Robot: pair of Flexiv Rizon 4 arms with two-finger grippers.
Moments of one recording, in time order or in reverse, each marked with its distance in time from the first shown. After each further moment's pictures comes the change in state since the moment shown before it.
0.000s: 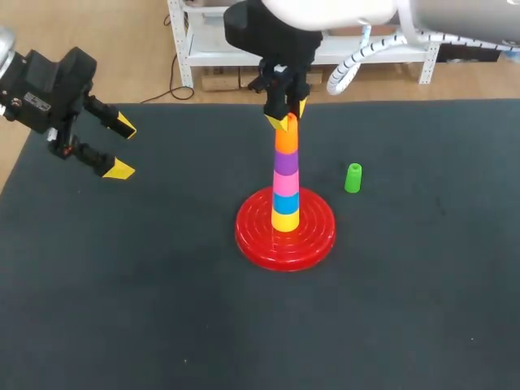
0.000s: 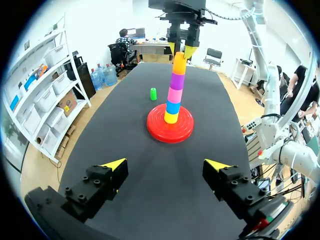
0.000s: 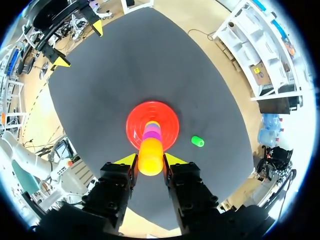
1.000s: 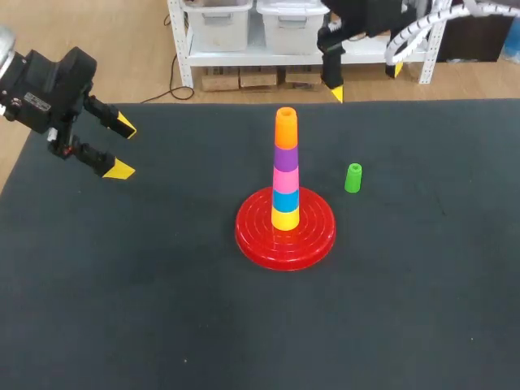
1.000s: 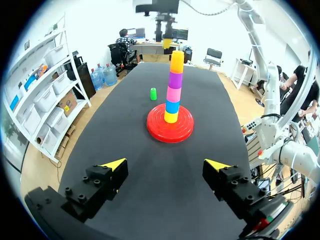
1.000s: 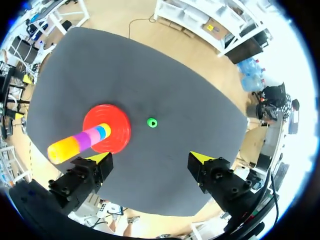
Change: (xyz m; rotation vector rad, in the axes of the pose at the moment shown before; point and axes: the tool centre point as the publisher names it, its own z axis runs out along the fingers) left arm 0.000 0.000 0.000 0.000 0.000 0.000; right arm 0.049 -0.122 0.002 0.088 0.023 0.481
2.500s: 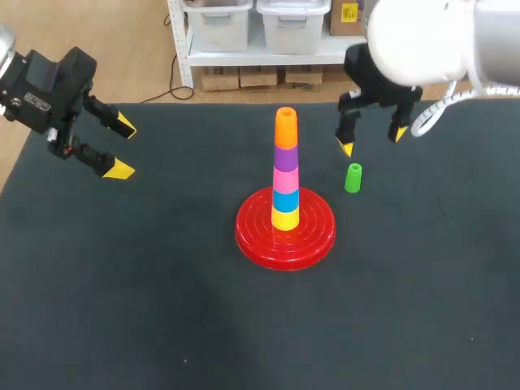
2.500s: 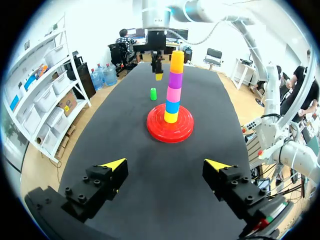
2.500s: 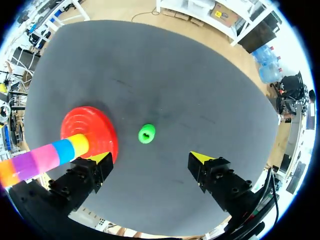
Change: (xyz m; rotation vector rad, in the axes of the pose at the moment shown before) left arm 0.000 0.000 0.000 0.000 0.000 0.000; right arm -0.010 -0.023 0.140 -0.150 0.002 0.033
